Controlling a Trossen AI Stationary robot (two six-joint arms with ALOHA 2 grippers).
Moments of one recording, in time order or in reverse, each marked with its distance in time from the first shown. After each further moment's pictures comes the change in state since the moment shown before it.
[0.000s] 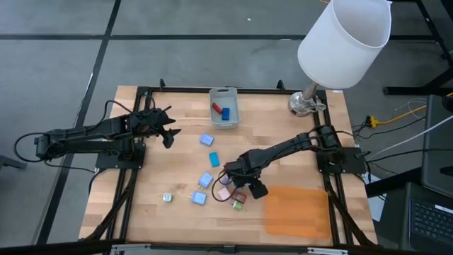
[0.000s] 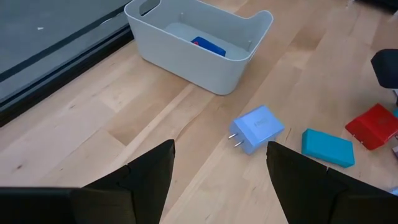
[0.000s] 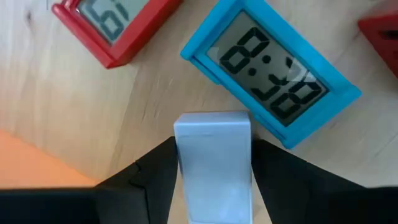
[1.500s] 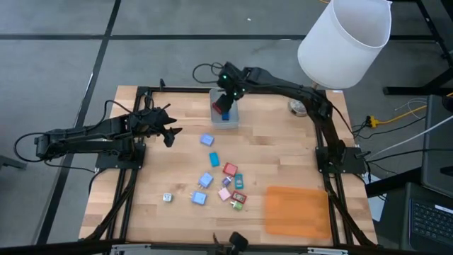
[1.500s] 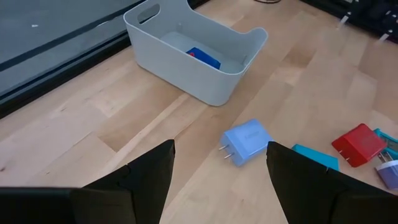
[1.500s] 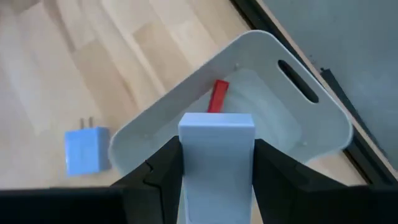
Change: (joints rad) left arm -0.001 0.000 0.000 0.042 0.005 -0.062; right arm -0.635 0.065 0.629 -0.030 0.151 0.338
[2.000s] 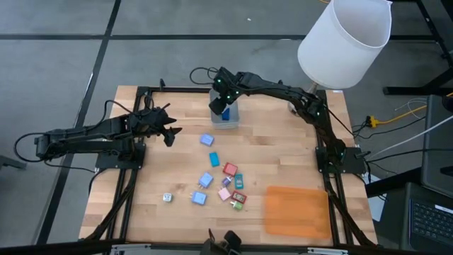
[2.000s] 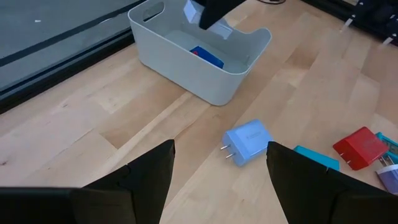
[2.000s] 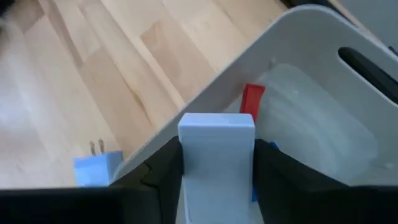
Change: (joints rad) left arm 0.000 0.000 0.000 -0.006 -0.006 -0.026; right arm -0.010 0.117 0.000 0.130 -0.108 0.126
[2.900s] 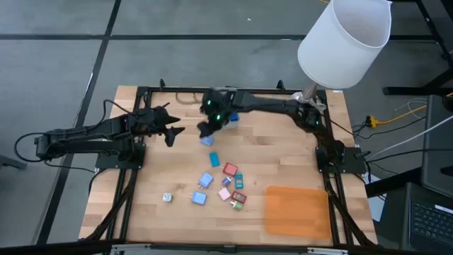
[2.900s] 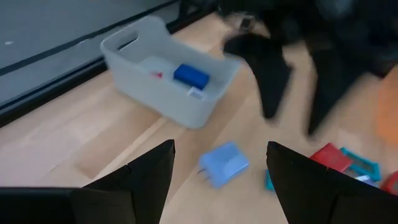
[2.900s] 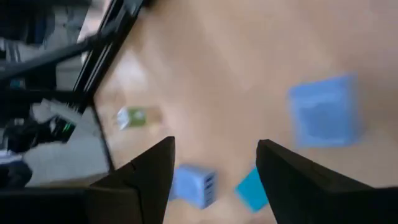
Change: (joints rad) left arm 0.000 0.000 -0.004 0.129 0.068 0.034; right arm 0.225 -0.005 0.000 0.062 -0.405 0.354
